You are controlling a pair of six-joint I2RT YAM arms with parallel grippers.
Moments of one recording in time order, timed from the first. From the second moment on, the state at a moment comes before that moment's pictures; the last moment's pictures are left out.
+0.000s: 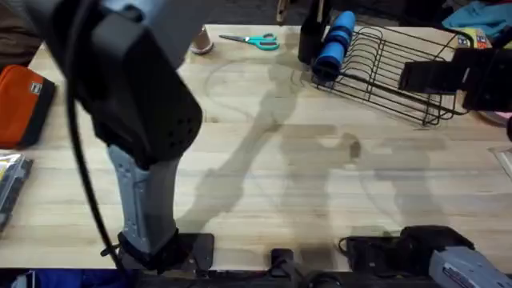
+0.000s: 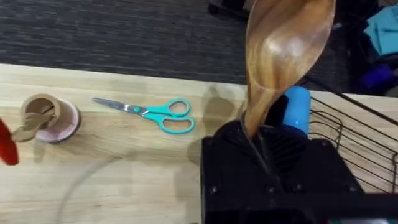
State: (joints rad) left arm -0.53 2.12 2.27 -0.76 -0.32 -0.50; right arm 0.01 0.90 1.16 -1.05 -0.06 0.11
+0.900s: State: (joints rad) left arm -0.48 1.79 1.80 -0.65 -0.28 -0.48; right arm 0.01 0.90 1.16 -1.05 -0.06 0.10
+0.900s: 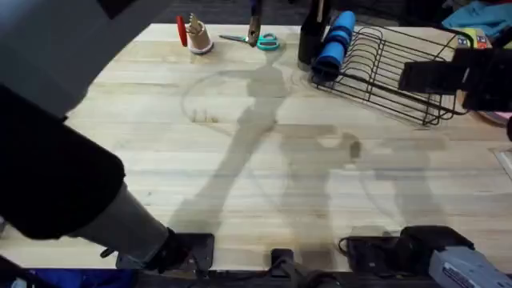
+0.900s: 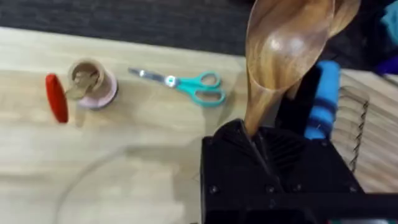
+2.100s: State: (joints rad) left arm -0.59 2.06 1.66 0.26 -0.26 -0.56; right arm 0.01 0.90 1.16 -1.05 -0.06 0.10
